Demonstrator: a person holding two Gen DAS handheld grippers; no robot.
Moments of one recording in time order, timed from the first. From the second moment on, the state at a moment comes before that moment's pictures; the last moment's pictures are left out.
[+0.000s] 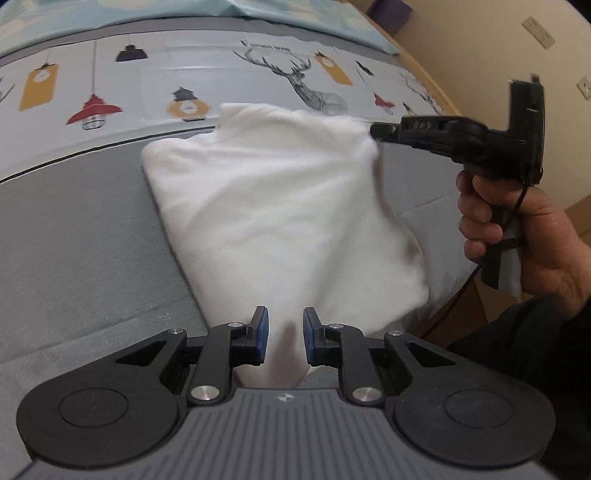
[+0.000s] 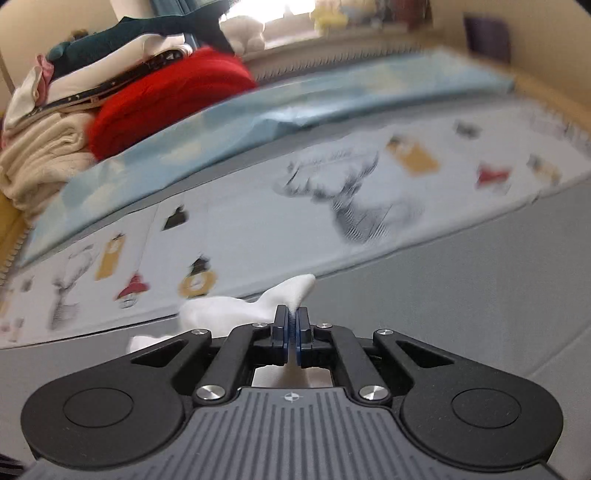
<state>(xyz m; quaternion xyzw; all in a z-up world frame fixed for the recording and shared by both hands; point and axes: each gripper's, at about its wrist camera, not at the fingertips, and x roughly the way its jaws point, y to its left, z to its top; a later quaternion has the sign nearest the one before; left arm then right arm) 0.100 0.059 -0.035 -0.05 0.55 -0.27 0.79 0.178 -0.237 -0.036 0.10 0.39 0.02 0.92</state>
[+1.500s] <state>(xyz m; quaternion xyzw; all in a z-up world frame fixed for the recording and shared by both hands) 0.159 0.082 -0.087 -0.16 0.57 -0.12 0.79 0.147 -0.265 -0.084 0.11 0.53 0.12 0.83</state>
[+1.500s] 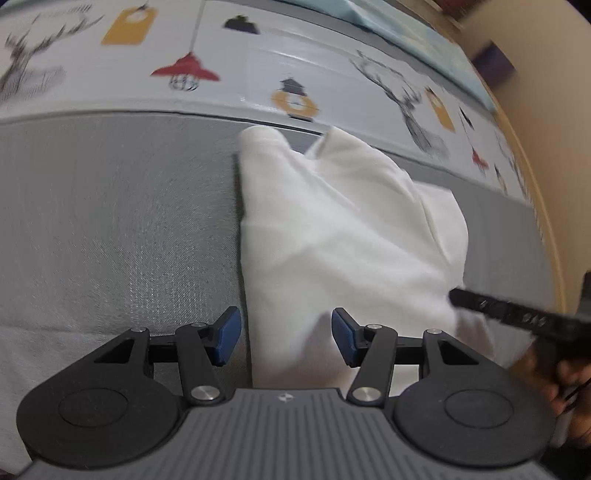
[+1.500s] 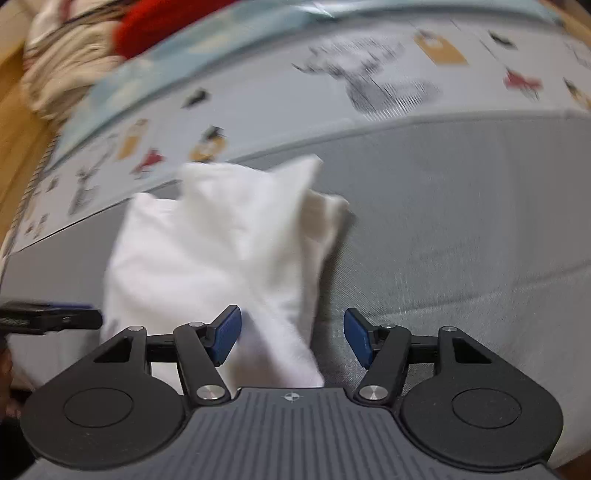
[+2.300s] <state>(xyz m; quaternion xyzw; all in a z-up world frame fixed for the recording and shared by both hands) 0.213 0.095 -0.051 -0.17 0.38 -0.08 0.90 0.201 -0.232 -0.056 0.16 0.35 0.17 0.91</state>
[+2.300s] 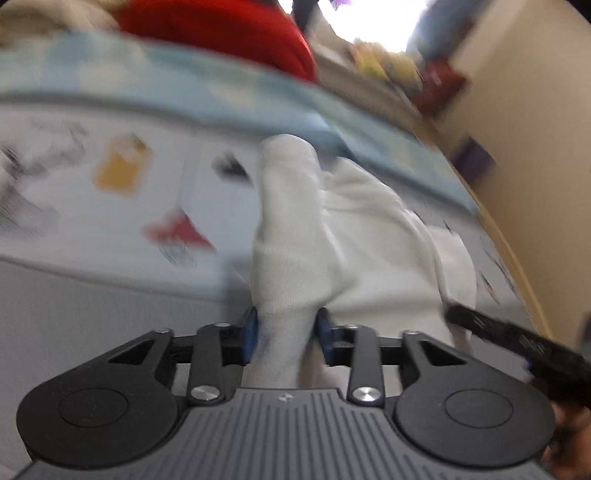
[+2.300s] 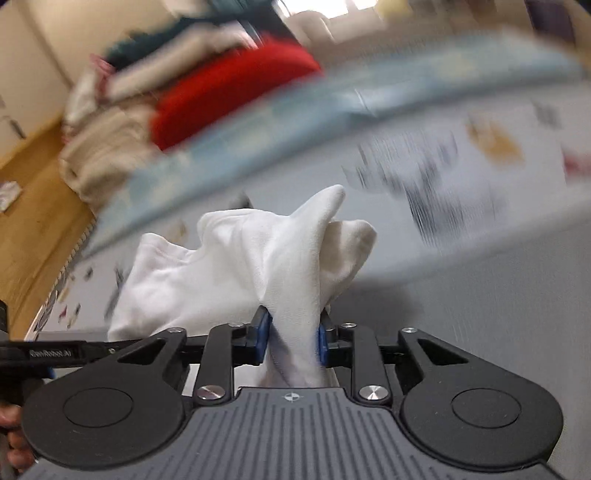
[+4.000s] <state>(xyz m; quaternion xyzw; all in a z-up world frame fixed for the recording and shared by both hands) -0.004 0.037 -0.016 -0.04 0.41 0.02 0.91 0.002 -0.223 0.013 0.03 0.31 0.06 0.95</state>
